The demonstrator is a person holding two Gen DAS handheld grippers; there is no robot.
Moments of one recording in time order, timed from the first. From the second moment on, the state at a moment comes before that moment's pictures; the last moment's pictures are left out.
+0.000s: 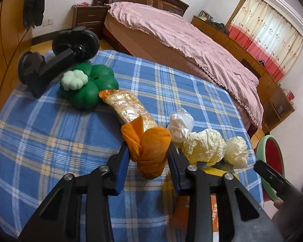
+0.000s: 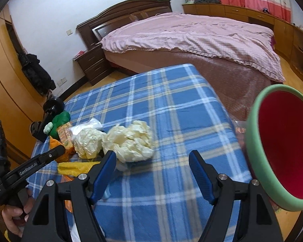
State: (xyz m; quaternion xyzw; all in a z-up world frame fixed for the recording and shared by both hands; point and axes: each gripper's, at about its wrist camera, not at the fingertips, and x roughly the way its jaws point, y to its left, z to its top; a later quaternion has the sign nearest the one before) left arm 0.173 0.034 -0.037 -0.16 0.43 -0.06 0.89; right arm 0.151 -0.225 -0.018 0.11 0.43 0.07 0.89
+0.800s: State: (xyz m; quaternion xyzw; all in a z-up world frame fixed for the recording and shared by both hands) left arm 0.149 0.023 -0.011 -0.14 0.41 -0.08 0.90; right arm 0.158 -0.216 -0.021 0.13 0.42 0.09 0.89
